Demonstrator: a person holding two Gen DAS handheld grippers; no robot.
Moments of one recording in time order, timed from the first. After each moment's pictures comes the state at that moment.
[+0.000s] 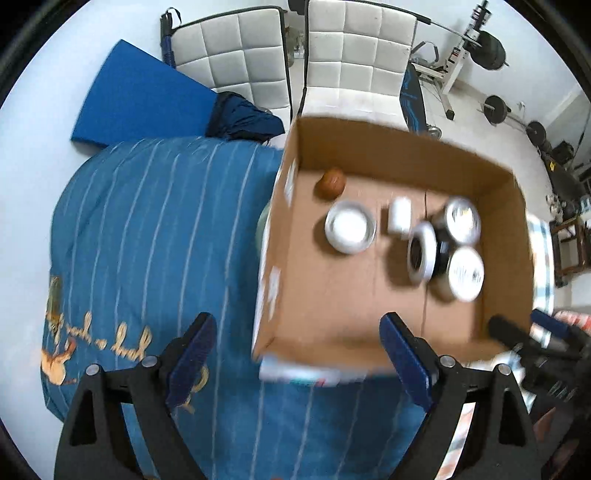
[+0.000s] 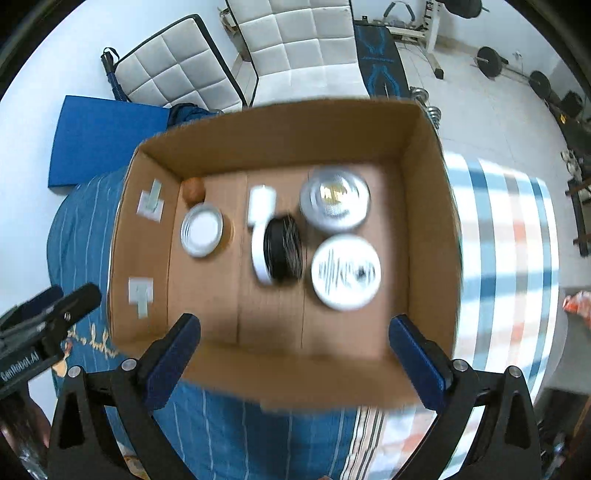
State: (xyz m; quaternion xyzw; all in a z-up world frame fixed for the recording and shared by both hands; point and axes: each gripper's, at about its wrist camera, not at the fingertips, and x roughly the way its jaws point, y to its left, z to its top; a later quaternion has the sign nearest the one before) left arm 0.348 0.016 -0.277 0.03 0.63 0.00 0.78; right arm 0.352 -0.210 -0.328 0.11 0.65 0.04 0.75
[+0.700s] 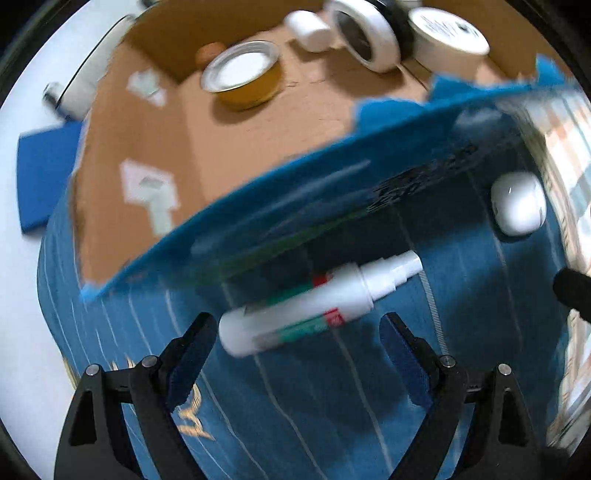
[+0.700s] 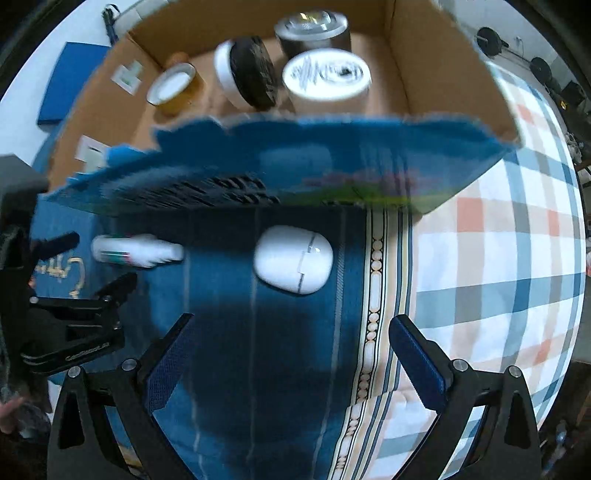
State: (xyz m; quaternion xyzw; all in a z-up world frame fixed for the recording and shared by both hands) left arm 0.289 -0.043 -0.435 0.29 0.64 -0.11 0.70; right arm 0.235 -0.203 -0.437 0.09 0.68 0.04 0.72
